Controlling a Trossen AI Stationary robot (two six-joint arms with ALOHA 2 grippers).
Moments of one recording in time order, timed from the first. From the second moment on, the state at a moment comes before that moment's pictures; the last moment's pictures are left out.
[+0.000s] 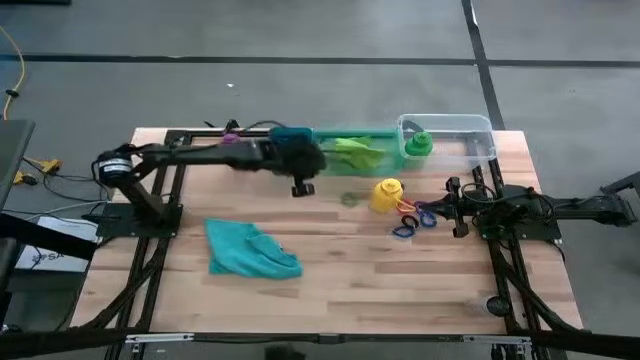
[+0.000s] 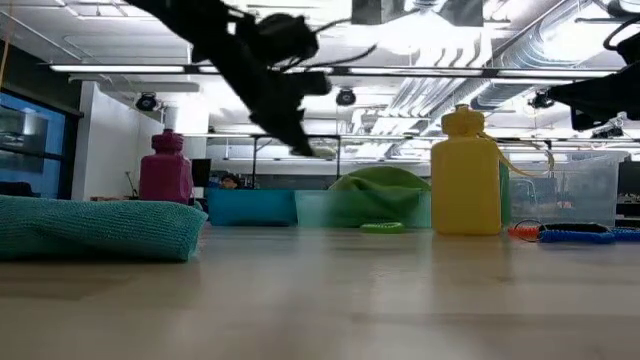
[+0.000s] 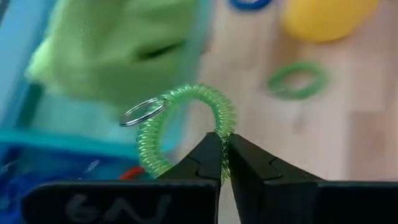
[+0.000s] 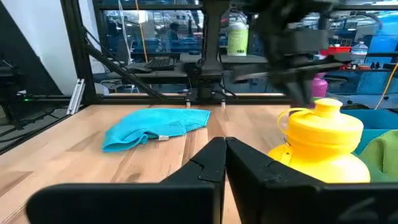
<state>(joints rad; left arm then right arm) 0.32 1.67 1.31 -0.52 -0.06 0.23 0.00 0.02 0.01 0.01 0.00 0.00</state>
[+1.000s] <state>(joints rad) 0.59 1.67 1.31 -0.56 -0.09 0.44 0.00 0.02 0.01 0.01 0.00 0.00</state>
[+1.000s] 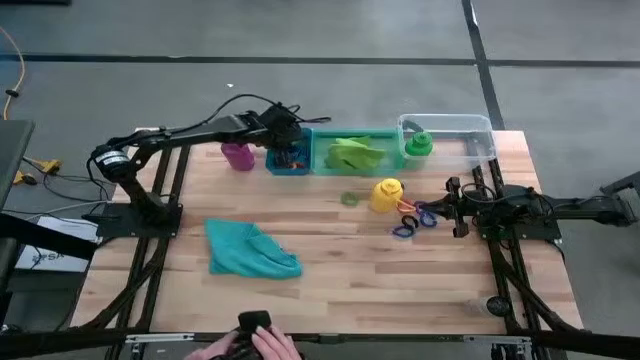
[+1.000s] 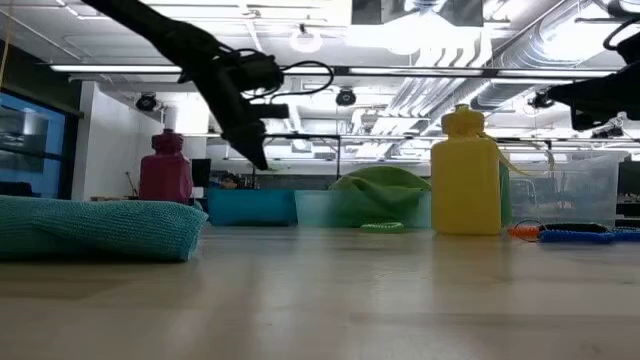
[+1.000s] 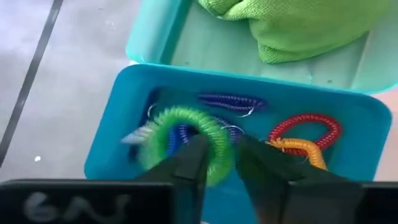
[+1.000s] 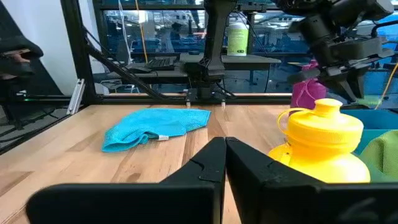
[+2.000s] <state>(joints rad) 0.14 1.67 1.31 -0.51 -0.38 -0.22 0.00 0.02 0.01 0.01 0.00 0.00</state>
